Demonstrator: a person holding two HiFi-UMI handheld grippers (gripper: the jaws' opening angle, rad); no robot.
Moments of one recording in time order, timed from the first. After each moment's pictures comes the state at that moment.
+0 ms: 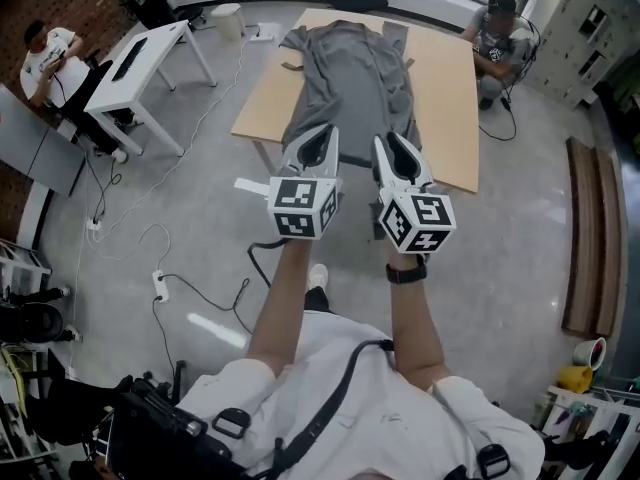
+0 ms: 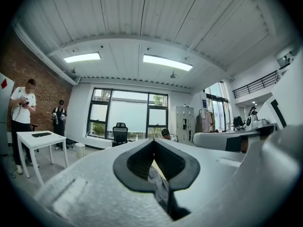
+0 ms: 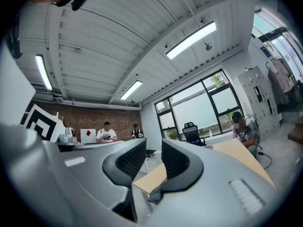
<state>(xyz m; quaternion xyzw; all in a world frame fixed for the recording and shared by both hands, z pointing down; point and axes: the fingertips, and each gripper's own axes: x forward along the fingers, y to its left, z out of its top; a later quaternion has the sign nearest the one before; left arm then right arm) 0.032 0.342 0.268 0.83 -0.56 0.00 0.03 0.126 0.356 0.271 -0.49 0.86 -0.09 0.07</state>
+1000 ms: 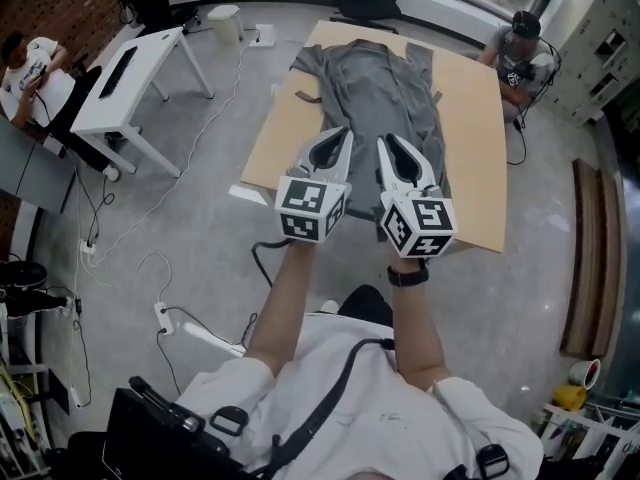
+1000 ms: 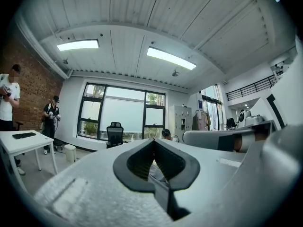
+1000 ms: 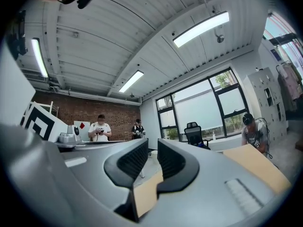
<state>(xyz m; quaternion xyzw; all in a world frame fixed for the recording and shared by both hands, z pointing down) -0.058 0.133 0.288 0.86 -0.51 -0.01 0.04 0.009 0.148 0.283 -0.50 0.86 -0.06 0.03</state>
